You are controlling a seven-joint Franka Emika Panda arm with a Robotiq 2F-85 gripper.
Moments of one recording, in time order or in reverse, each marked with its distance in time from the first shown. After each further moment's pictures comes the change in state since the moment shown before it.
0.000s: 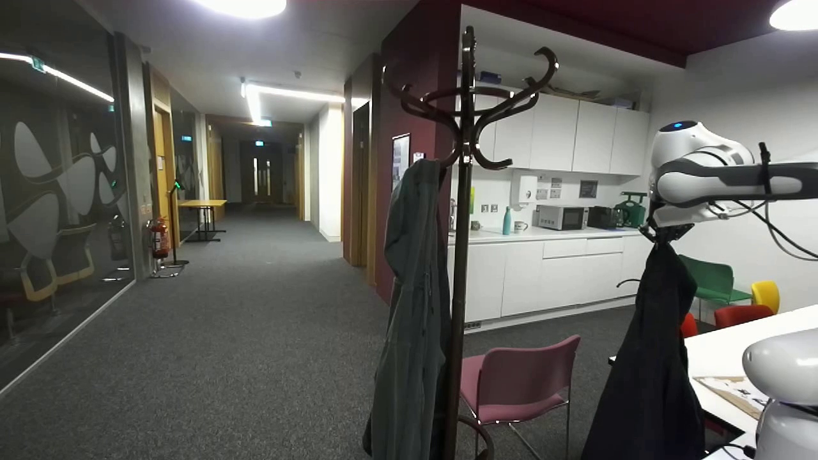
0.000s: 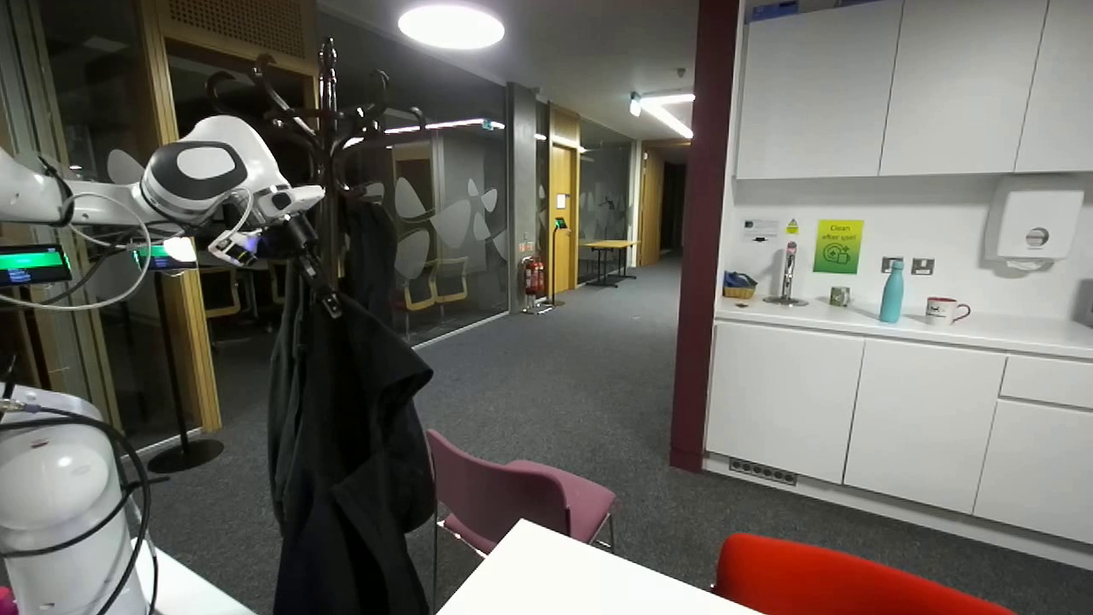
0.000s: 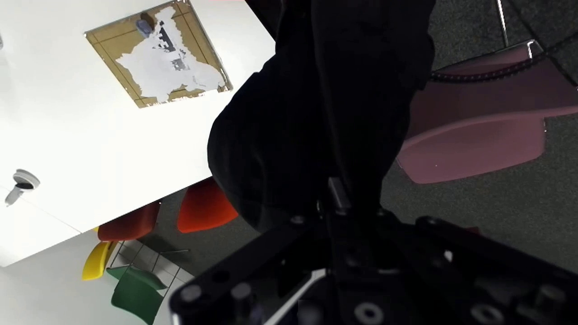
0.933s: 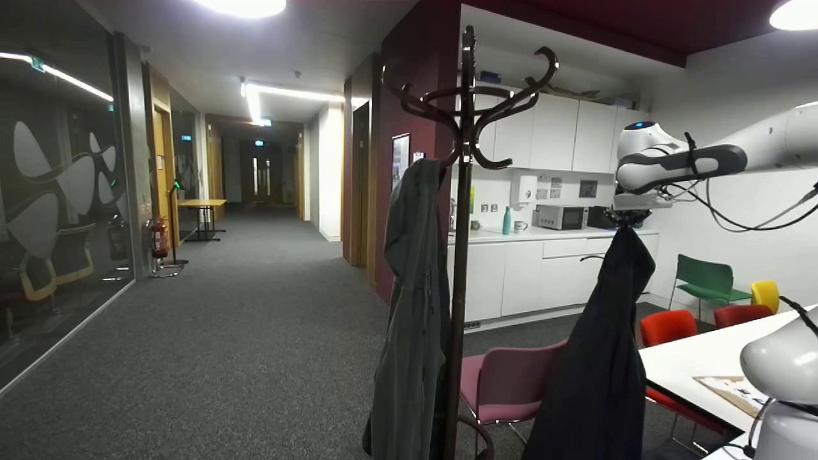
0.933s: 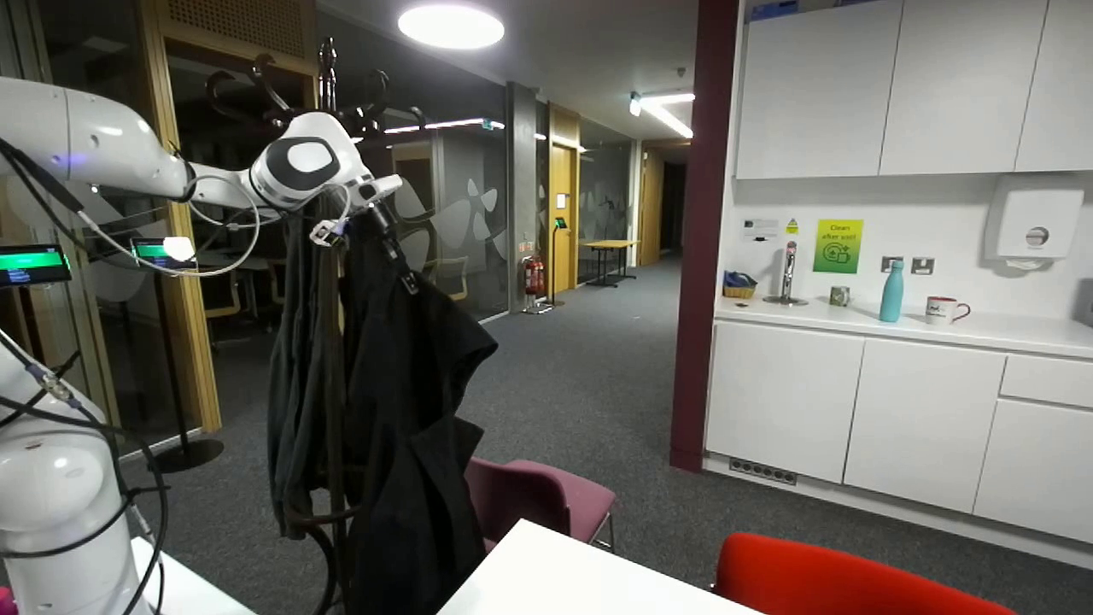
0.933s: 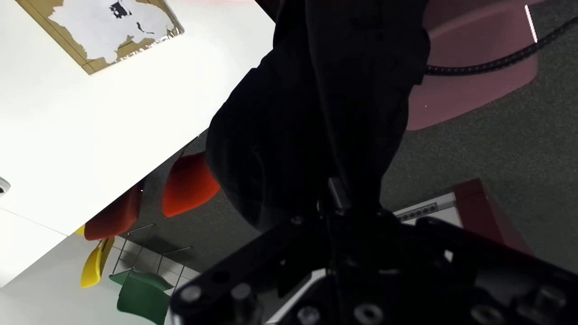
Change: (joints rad) arm -0.044 0.436 -0.031 0.336 -0.021 0.156 0.110
